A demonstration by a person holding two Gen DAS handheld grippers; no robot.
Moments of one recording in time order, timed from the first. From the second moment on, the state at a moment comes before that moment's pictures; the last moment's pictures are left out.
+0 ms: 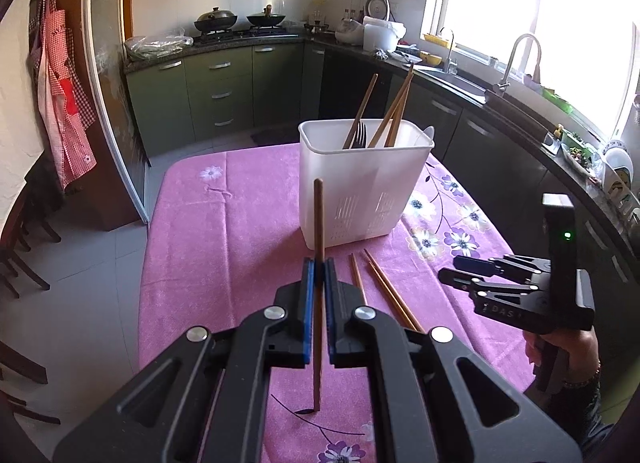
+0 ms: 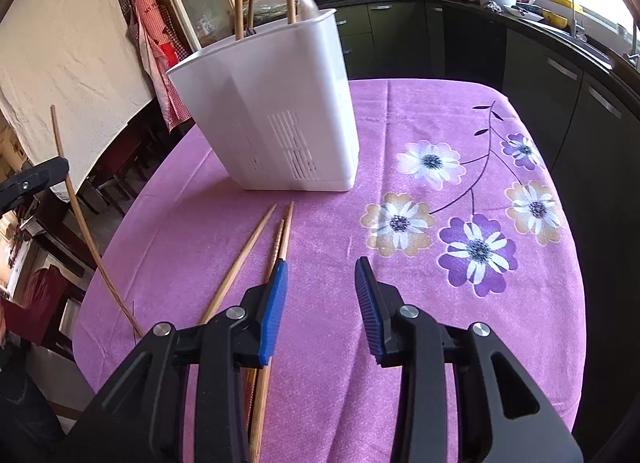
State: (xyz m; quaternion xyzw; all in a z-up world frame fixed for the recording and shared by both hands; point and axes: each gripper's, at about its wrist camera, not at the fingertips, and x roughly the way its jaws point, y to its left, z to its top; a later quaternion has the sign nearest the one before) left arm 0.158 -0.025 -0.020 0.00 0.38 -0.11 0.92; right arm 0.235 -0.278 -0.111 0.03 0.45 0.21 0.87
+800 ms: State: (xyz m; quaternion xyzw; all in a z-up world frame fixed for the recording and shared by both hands) left arm 0.122 -0.016 -0.015 0.00 0.35 -0.10 0.93; right arm 0.278 -0.211 -0.152 -0.06 0.52 0.20 0.83
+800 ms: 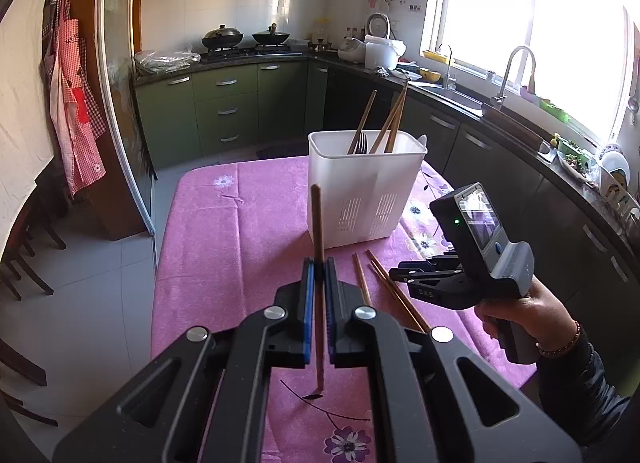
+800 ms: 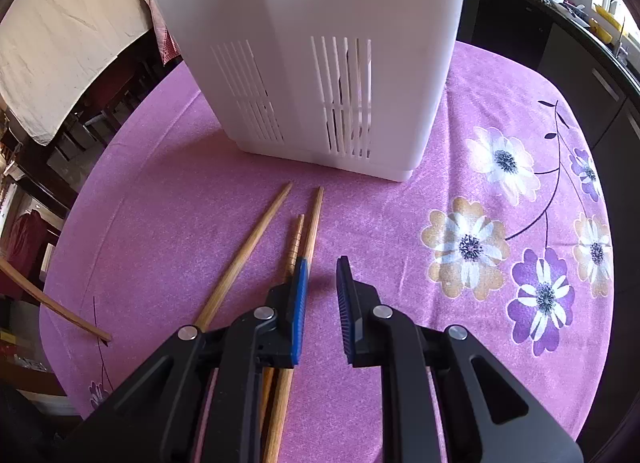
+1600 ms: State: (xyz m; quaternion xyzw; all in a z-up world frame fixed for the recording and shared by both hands) left arm 0.119 -0.015 -0.015 0.01 0.35 -0.10 0.93; right arm 0.290 -0.200 -0.143 -0.06 0.52 0.20 0.83
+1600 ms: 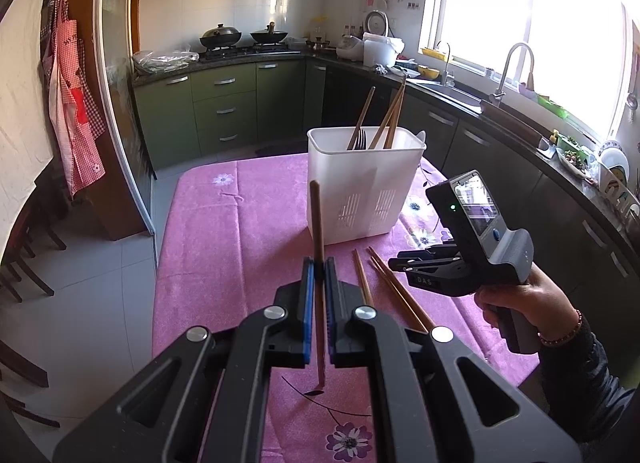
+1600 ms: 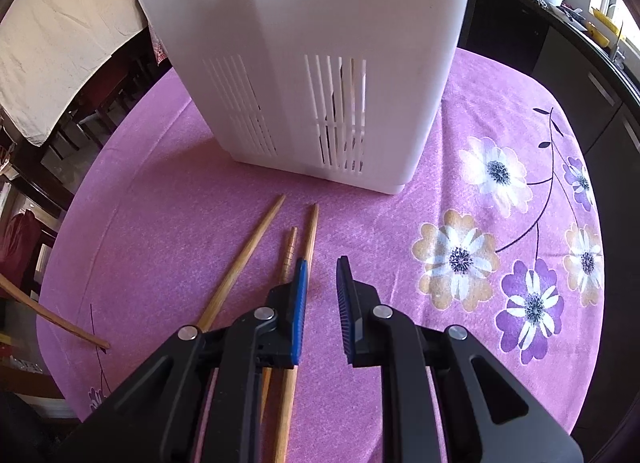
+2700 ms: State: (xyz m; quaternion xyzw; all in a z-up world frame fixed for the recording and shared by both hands) left arm 0.113 -0.019 -0.015 0.02 0.35 -0.10 0.93; right arm 0.228 -0.260 -0.037 -0.01 0.36 0.21 0.91
